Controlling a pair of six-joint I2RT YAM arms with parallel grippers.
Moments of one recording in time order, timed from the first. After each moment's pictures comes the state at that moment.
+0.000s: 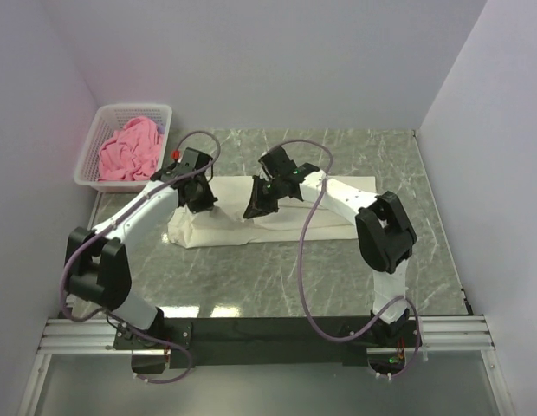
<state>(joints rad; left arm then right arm) -0.38 1.51 1.17 -0.69 -0.13 -0.76 0.67 1.93 1.51 -0.52 -0.39 0.74</state>
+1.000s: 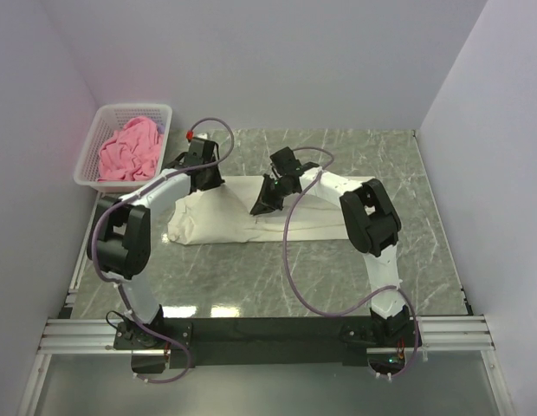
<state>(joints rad) -0.33 1.78 1.29 -0.32 -0.13 -0.55 0.55 2.15 1.58 -0.45 -0.48 0.85</state>
